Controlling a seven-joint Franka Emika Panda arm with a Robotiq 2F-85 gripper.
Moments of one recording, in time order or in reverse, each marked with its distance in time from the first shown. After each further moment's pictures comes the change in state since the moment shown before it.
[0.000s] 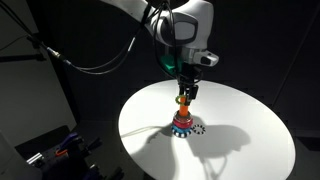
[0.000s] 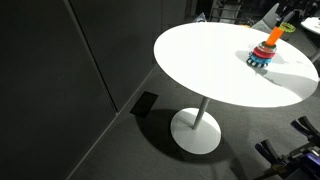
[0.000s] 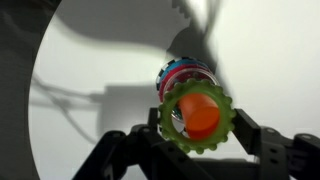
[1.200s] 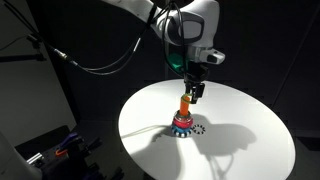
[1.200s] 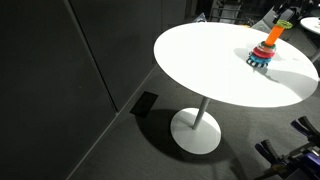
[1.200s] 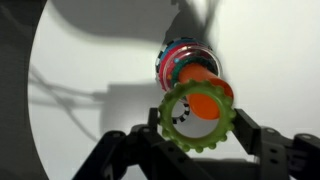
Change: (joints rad) arm -0.006 0.059 -0.004 0.093 0.004 -0.006 0.019
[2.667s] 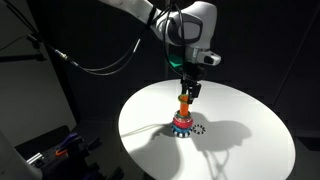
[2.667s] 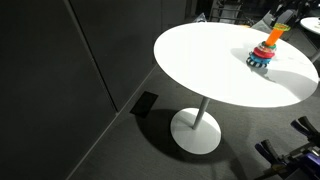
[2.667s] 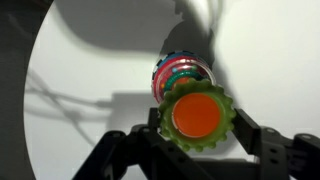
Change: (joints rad) arm 0.010 0.019 0.013 0.021 -0.015 -0.057 0.007
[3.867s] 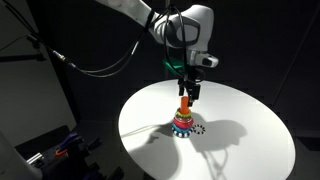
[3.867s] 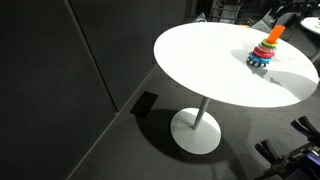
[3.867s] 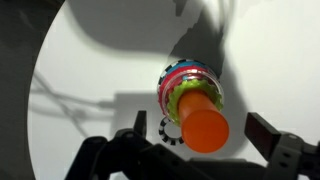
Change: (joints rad) arm 0.006 -0.007 0.002 -0.031 -0.038 0.006 -0.026
